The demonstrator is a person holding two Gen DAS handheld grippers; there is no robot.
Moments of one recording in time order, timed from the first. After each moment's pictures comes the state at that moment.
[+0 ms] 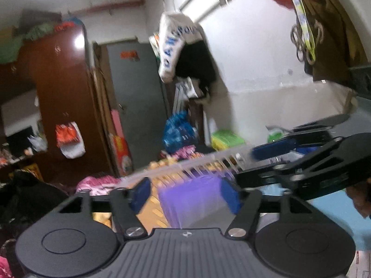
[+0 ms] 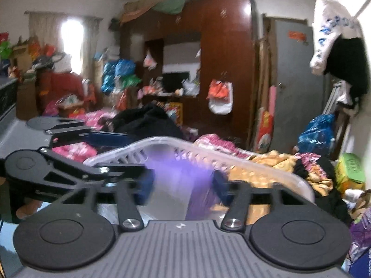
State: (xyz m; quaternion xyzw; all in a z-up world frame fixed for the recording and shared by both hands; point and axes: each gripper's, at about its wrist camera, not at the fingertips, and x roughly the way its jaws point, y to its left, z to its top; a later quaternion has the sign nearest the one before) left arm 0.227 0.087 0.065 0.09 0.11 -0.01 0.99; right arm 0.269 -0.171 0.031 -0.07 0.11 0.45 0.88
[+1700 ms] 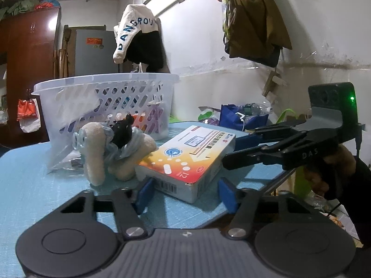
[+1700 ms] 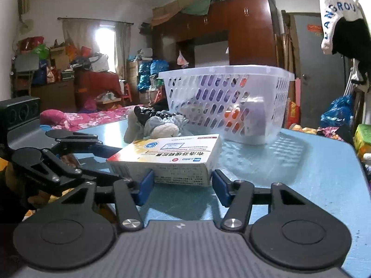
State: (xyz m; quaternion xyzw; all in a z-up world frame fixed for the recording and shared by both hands) left arm 0.060 -0.018 -0.081 0.04 0.14 -0.13 0.98; right arm 0.166 -0.333 -0.095 -0.07 0.12 0.54 0.83
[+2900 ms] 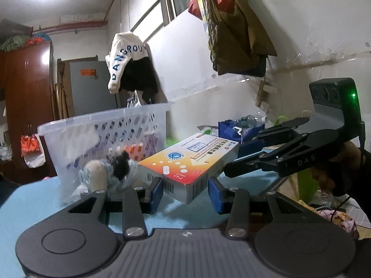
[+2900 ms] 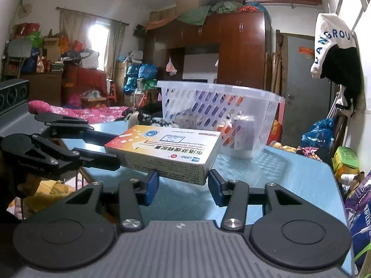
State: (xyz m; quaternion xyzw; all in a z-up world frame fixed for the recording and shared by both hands) left arm 0.033 -0.027 -0.068 0.10 0.07 -0.13 0.98; right arm 0.141 -0.331 -0.080 -0.10 0.07 0.50 0.86
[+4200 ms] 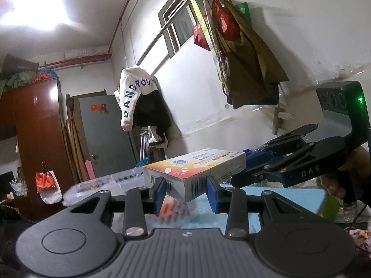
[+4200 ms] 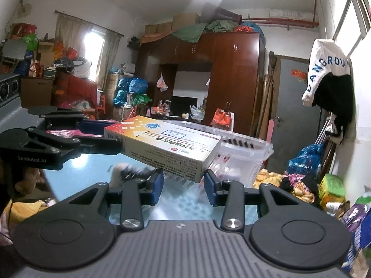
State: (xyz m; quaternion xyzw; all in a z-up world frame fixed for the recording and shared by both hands) left arm 0.049 -0.005 -0.002 0.14 -0.01 -0.11 0.98; right arm 0.163 -0.299 -0.017 -0.11 0.02 0.47 0.88
